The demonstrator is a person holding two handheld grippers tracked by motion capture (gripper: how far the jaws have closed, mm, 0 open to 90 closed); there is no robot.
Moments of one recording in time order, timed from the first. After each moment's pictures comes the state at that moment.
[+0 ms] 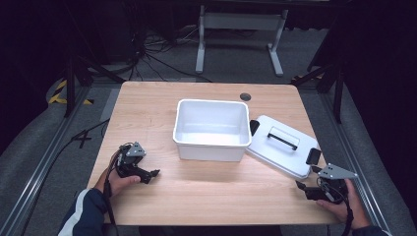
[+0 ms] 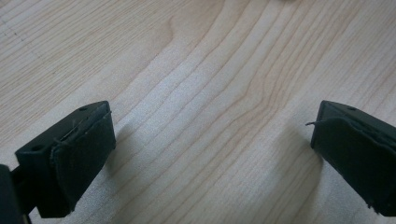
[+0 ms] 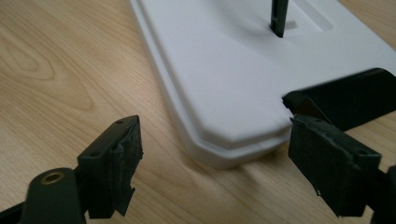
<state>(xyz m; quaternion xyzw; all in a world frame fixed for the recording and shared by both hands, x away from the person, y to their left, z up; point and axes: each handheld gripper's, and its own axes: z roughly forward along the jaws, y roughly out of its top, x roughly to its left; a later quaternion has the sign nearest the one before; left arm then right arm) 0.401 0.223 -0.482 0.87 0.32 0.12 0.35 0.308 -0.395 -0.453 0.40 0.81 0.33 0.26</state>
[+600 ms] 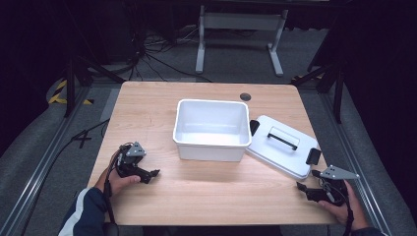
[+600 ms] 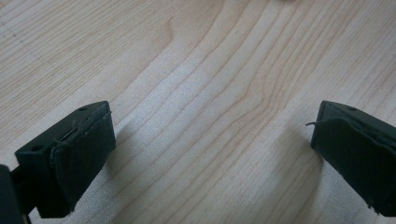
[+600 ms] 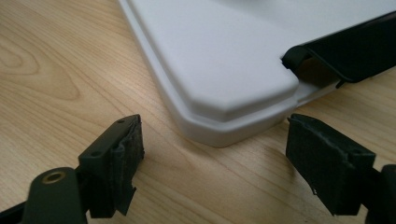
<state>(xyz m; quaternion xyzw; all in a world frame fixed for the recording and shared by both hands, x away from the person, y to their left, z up) 0.403 0.224 -0.481 0.87 0.32 0.12 0.35 0.310 -0.406 -0.468 0.44 0.80 0.34 0.22</state>
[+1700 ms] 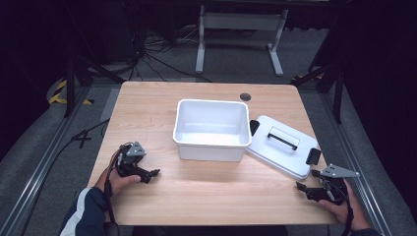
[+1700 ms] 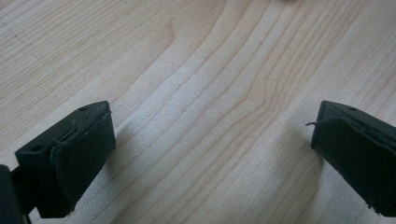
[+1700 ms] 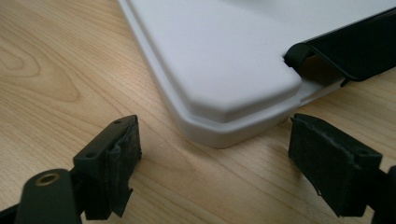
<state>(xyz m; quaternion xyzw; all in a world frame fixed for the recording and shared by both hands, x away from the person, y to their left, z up) 0.404 0.223 -0.482 0.87 0.32 0.12 0.35 0.313 -0.407 -0.468 0.45 0.80 0.35 0.21</state>
